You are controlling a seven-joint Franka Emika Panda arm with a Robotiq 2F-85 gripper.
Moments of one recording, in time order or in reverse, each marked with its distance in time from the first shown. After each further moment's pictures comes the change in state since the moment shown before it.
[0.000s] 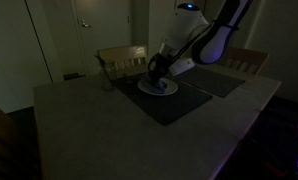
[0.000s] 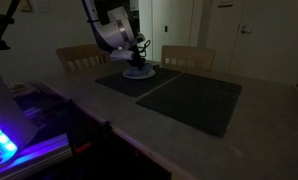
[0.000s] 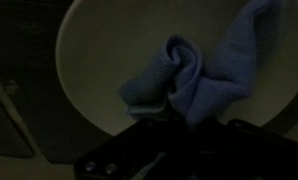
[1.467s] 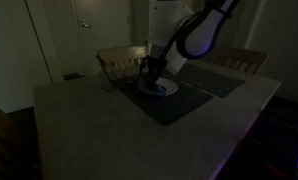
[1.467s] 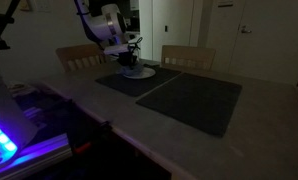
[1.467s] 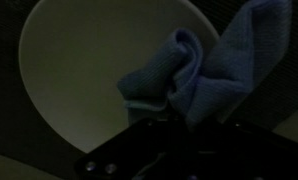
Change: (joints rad) arm -0.057 -0.037 0.219 0.029 0.169 -0.311 -0.399
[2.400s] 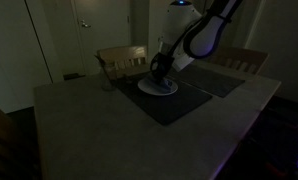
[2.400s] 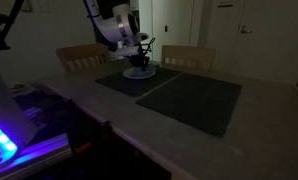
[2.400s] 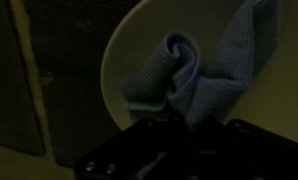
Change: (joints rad) arm -0.013 0.011 -0.133 -0.007 0.001 0.103 0.082
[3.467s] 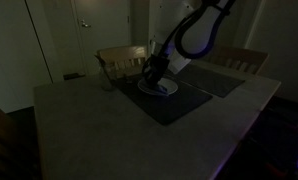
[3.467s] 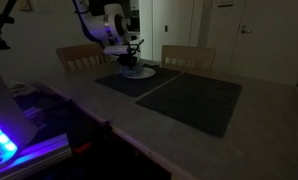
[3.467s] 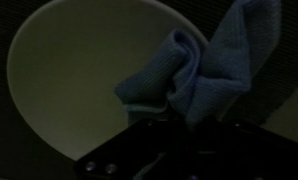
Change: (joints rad) arm 0.025 -0.025 0.117 -0.040 0.233 -0.034 -0.203
